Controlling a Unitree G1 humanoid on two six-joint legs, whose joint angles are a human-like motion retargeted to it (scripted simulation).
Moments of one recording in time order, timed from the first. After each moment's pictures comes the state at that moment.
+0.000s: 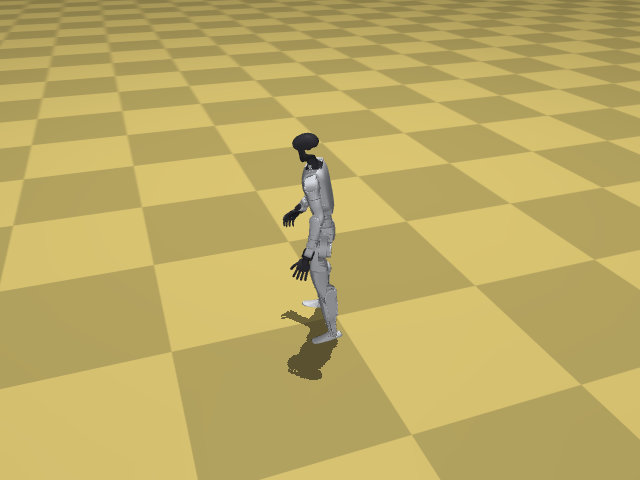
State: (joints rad) left arm 0.04 0.37 -0.21 1.08 -0.21 -0.12 0.21; right arm -0.18 -0.36 0.41 0.91 -0.06 -0.04 -0.22; waist -0.05 -0.07 0.16; left_leg 0.05 0.07 0.49 0.02 -0.22 -0.17; right_leg -0.12 -0.20 -0.12 0.05 -0.06 0.24
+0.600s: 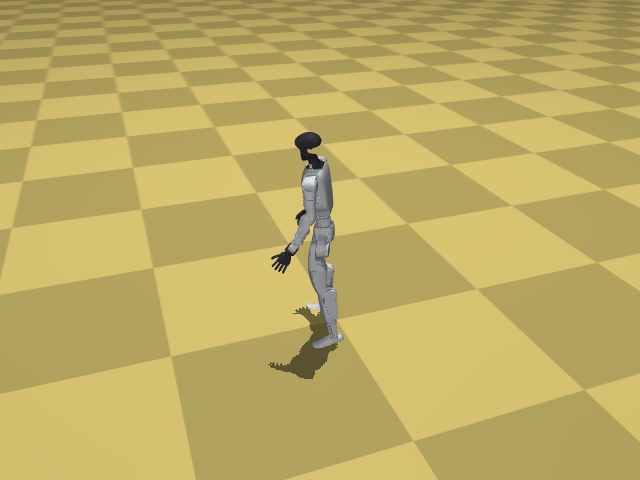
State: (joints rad) left arm -0.10 0.34 -0.21 1.06 -0.23 -0.13 0.22; right arm -0.09 -0.35 0.37 1.06 -0.01 -0.03 -0.20; waist -0.05 -0.11 0.06; left_leg 0.06 0.10 0.56 0.02 -0.22 -0.13; right_leg -0.12 -0.19 -0.15 0.03 -0.10 0.26
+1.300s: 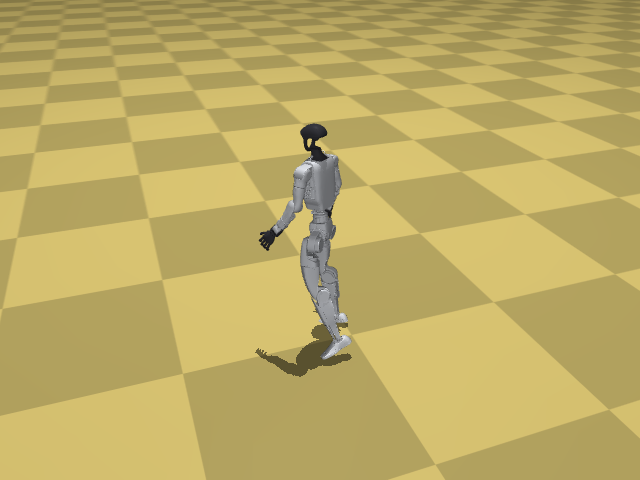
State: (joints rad) left arm -0.14 0.26 -0.26 0.99 -0.26 -0.07 0.16; right arm -0.05 -0.40 0.30 1.10 0.05 0.01 -0.21; waist -0.21 -0.05 -0.02; left_leg 0.14 0.20 0.67 0.23 0.11 -0.01; right_leg -0.07 -0.12 0.04 0.12 0.11 0.26
